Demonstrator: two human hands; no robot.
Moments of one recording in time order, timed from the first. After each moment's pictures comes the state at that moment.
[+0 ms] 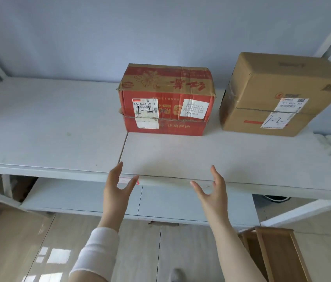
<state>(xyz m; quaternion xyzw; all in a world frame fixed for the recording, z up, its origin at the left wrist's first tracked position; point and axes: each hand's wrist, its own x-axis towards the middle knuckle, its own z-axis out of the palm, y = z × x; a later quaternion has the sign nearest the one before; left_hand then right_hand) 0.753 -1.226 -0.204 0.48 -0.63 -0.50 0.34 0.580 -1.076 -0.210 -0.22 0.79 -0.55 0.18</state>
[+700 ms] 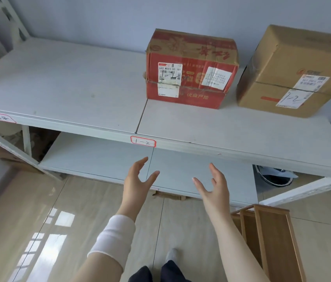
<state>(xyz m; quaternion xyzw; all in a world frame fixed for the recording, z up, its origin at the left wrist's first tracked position) 0.819 -1.145 -0.221 0.49 -0.65 -0.52 0.26 0.672 -1.018 -0.214 -0.23 0.79 -0.51 0.24</state>
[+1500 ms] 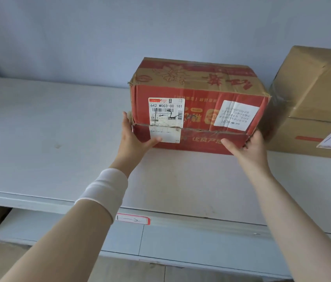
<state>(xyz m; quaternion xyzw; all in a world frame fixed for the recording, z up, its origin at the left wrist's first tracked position) 0.648 -1.403 -0.226 0.34 -0.71 -0.48 0.38 0.447 -1.213 -0.215 -0.30 0.72 -0.61 0.12</state>
